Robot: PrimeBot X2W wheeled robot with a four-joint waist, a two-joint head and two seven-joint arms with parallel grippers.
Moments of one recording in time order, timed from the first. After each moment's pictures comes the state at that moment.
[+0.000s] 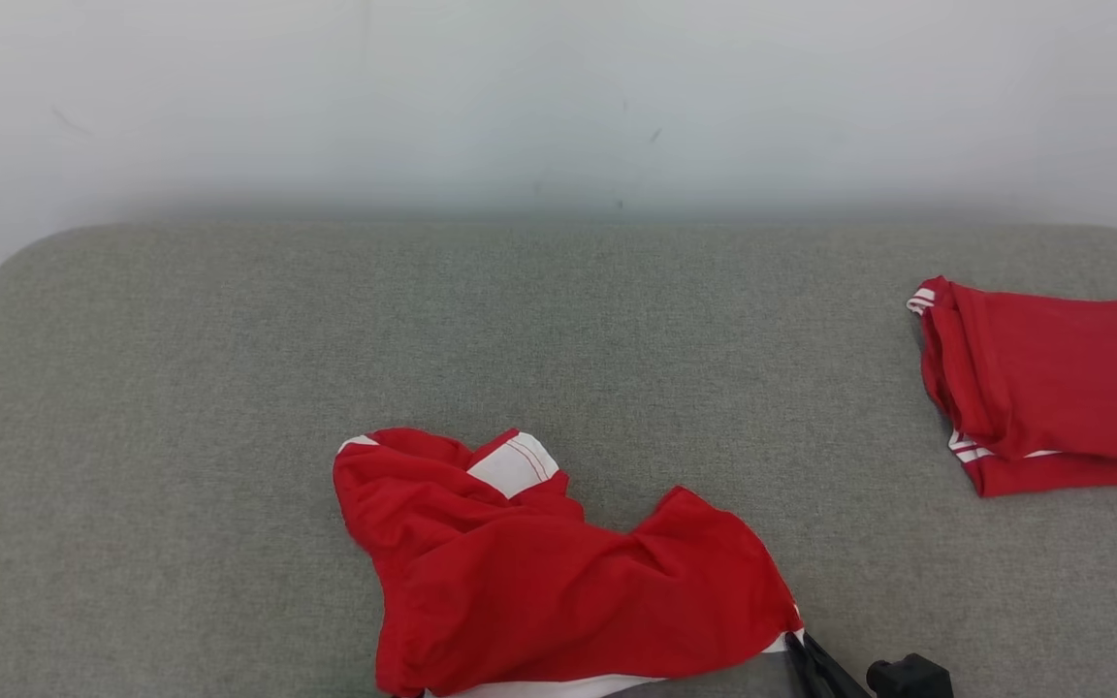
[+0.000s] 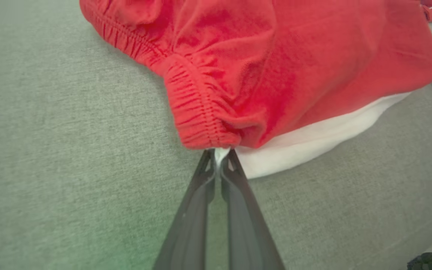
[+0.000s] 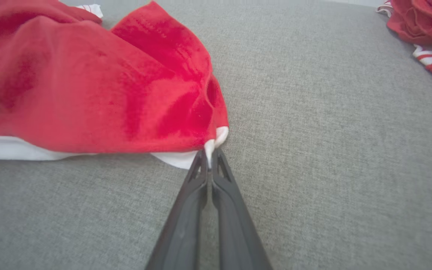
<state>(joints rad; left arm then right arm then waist) -0.10 0.21 -0.45 0.57 -0.30 -0.13 -0.26 -0.10 -0.15 0.28 0.62 0.17 0.13 -0.26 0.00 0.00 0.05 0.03</state>
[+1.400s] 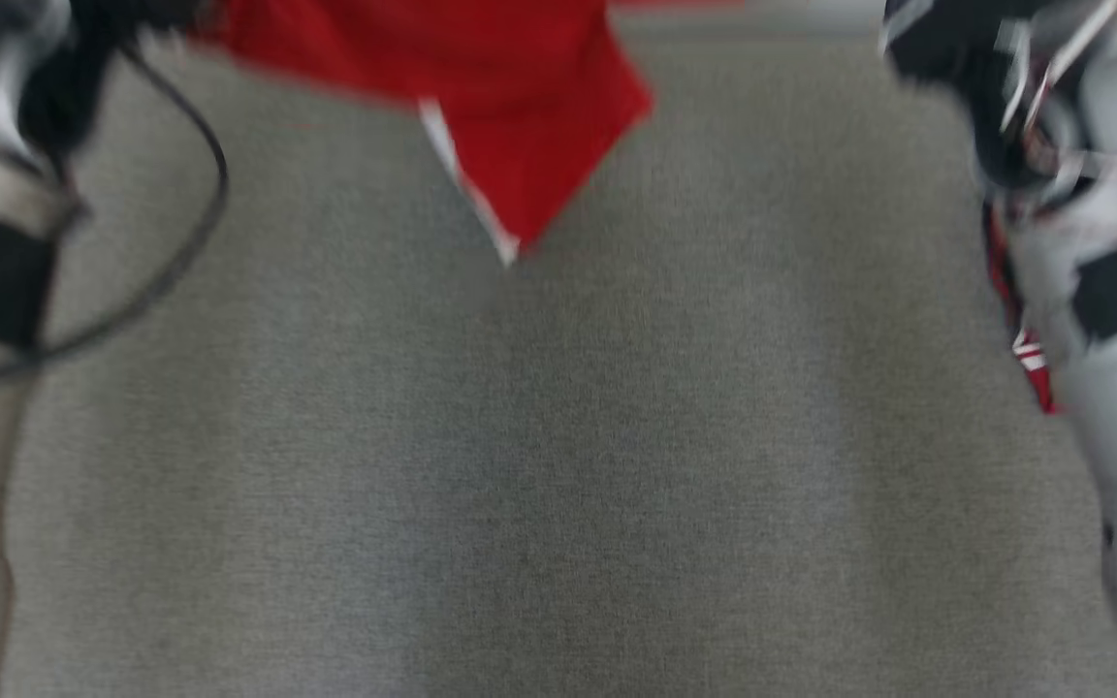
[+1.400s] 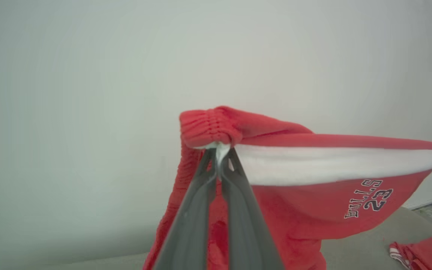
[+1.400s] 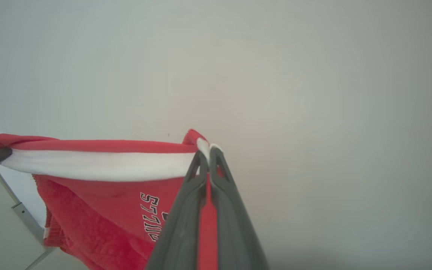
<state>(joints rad) -1.24 0.33 -0.36 0.60 -0.75 -0.12 0.18 -1.11 -0.26 0.32 0.54 0.65 0.13 0.03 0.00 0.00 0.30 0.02</state>
